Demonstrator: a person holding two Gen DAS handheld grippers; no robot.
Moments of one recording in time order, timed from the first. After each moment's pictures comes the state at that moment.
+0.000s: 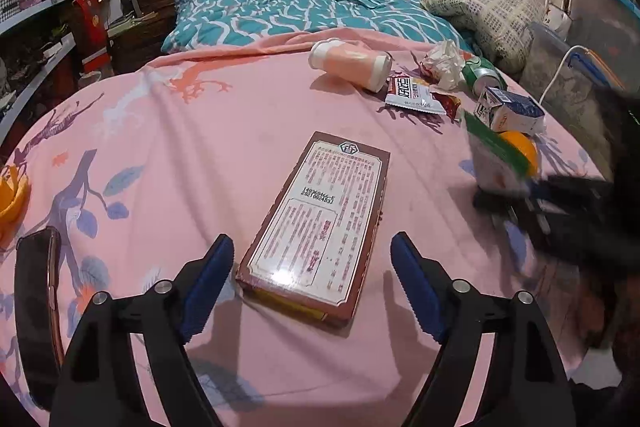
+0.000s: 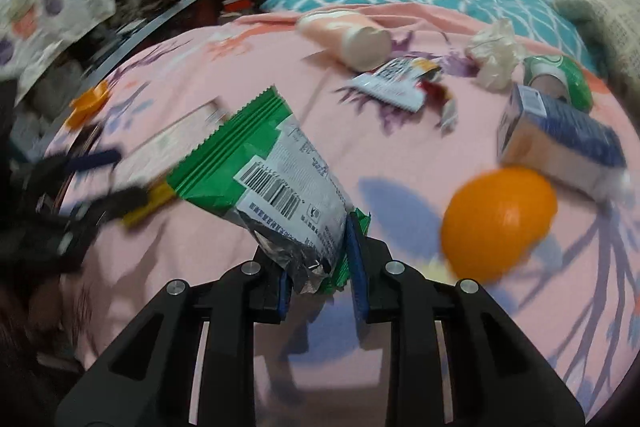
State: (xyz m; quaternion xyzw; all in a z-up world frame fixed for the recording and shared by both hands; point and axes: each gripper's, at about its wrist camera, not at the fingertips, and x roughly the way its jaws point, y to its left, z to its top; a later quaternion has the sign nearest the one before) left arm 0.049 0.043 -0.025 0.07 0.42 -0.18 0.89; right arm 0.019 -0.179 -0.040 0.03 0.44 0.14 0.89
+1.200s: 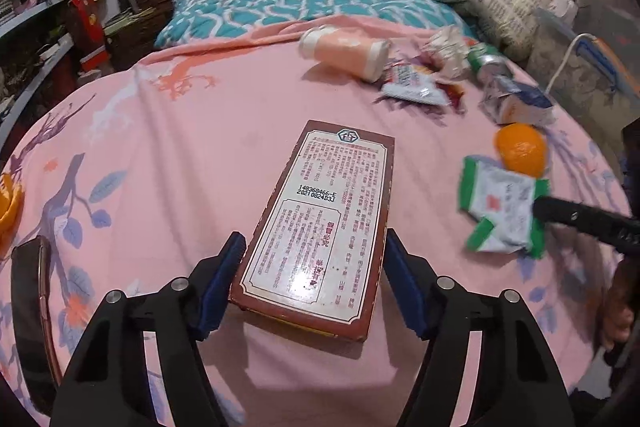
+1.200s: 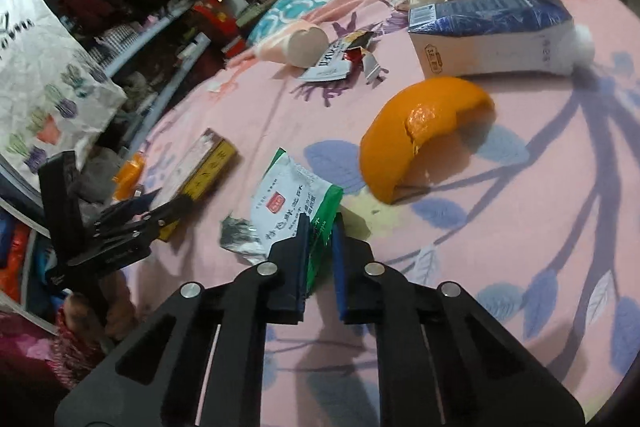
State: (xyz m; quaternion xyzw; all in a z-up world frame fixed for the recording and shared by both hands) left arm 0.058 0.024 -0.027 0.08 0.43 -0.19 0.88; right arm -0.003 -0.267 -0.059 0.26 0.43 0.16 0.85
